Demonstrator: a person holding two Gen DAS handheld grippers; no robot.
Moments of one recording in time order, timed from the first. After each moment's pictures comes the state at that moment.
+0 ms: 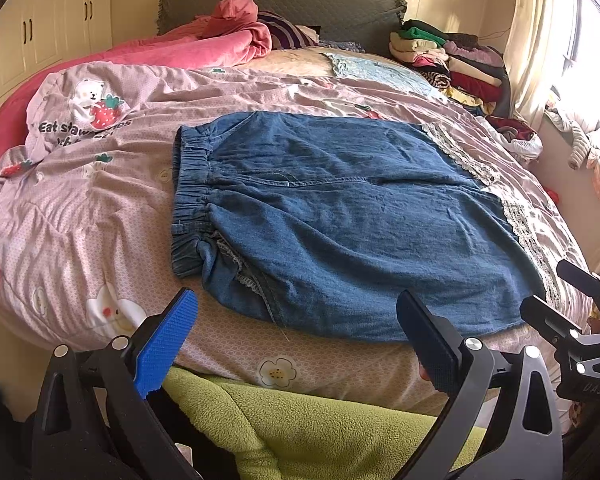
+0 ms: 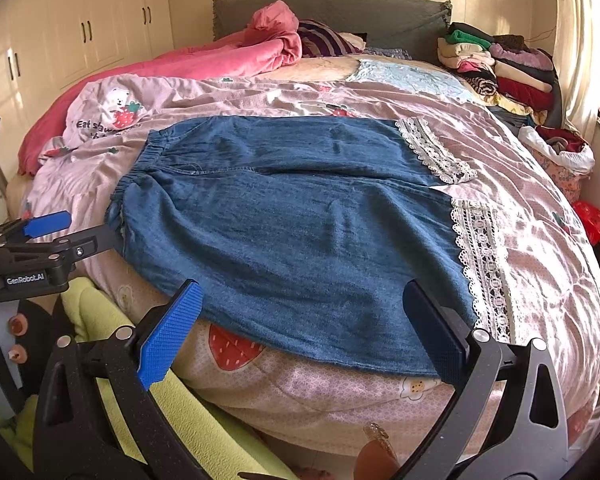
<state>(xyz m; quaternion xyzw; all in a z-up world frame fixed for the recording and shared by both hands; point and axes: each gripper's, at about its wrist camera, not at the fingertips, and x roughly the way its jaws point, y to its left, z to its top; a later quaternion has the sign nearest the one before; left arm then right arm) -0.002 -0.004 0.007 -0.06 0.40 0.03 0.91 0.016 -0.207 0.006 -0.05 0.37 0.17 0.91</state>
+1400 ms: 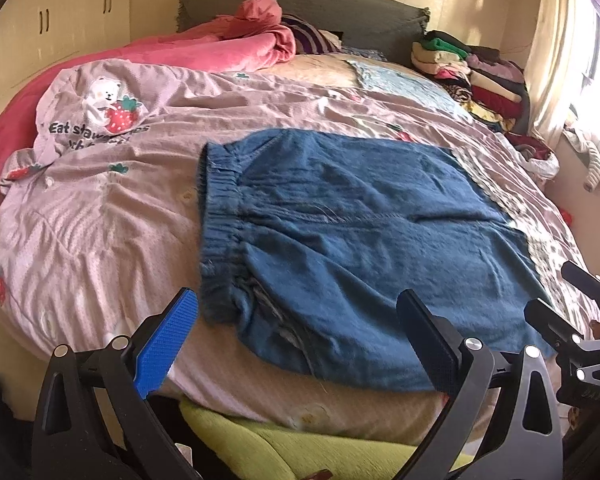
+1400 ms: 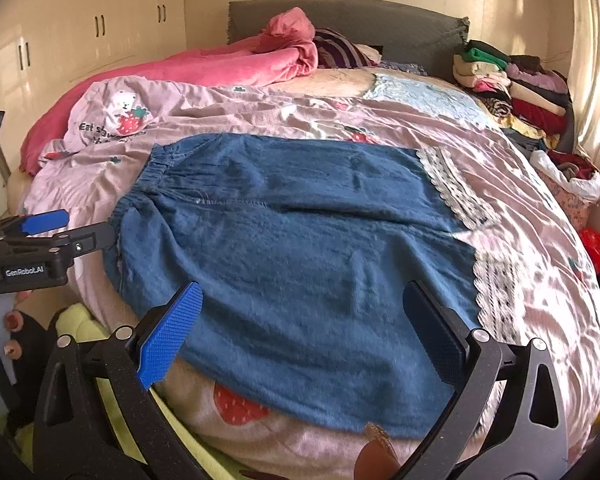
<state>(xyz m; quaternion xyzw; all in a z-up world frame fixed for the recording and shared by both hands) 0.037 0.038 0.017 -0.08 0.40 0.07 0.91 0.062 -0.174 0.017 -0.07 0.35 0.19 0.91</state>
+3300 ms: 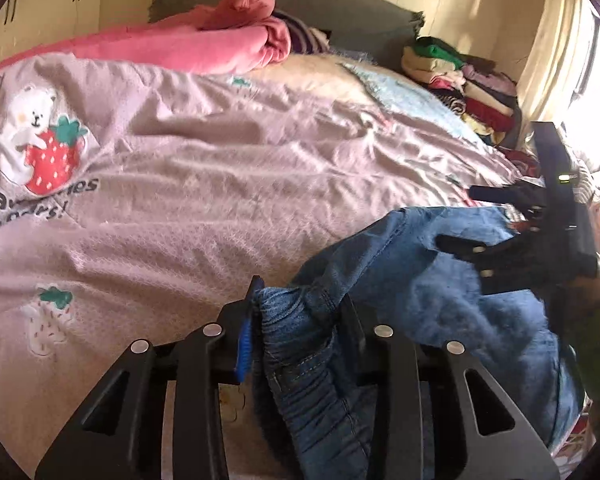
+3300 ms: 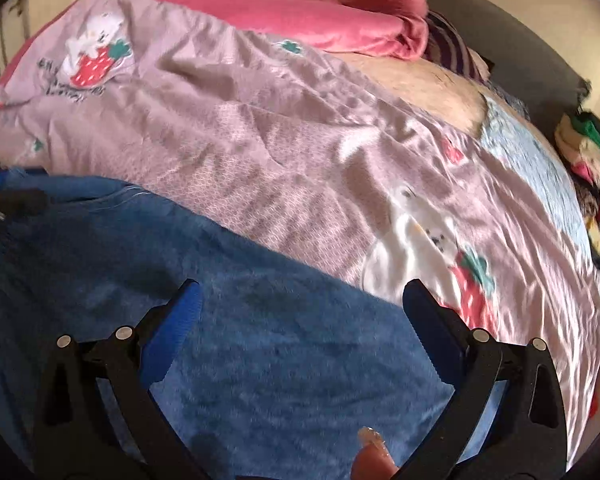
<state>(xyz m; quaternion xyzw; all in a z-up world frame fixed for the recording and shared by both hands) 0.219 0.165 -0.013 -0.10 0.39 -0.01 0.92 0.335 -0.006 -0.030 -0.27 0.38 0.31 0.83</state>
